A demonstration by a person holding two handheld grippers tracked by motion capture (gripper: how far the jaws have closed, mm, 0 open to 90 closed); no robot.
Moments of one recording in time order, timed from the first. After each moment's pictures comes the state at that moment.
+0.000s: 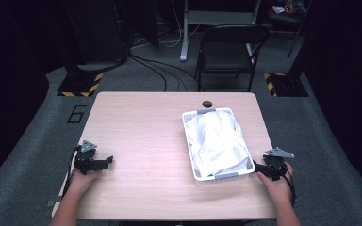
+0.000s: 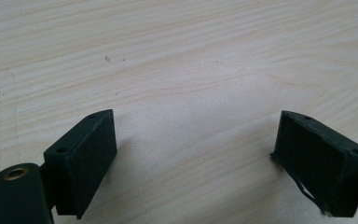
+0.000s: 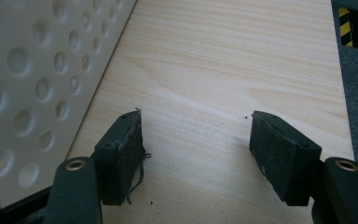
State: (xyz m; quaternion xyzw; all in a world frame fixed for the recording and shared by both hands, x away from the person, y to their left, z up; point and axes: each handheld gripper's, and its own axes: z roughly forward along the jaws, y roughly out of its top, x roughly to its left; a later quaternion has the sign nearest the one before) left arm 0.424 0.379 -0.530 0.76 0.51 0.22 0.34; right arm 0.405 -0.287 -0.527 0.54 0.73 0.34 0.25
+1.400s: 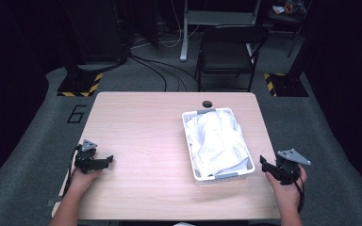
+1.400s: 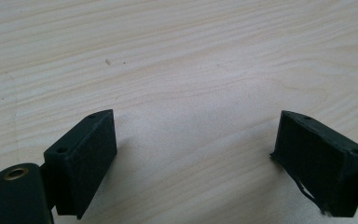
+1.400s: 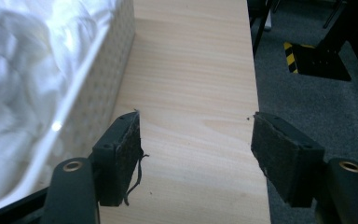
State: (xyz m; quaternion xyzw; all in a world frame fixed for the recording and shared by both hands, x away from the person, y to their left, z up) left arm 0.427 0.379 -0.530 0.76 0.51 0.23 0.34; right arm 0.363 -0.287 -0.471 0.56 0.68 0.36 0.33
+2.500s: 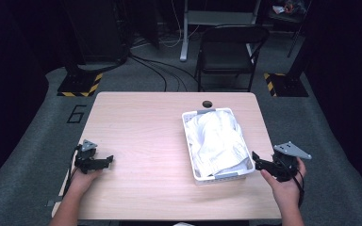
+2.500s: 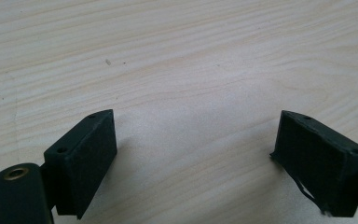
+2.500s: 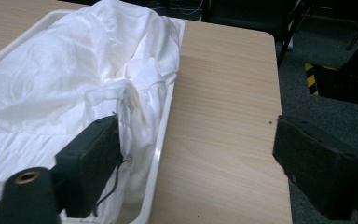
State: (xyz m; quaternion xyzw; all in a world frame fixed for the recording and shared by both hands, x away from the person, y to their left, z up) left arm 0.427 0.378 -0.531 0.75 0.51 0.23 0.34; right arm 0.353 -0.255 -0.419 0.52 0.69 0.39 0.32
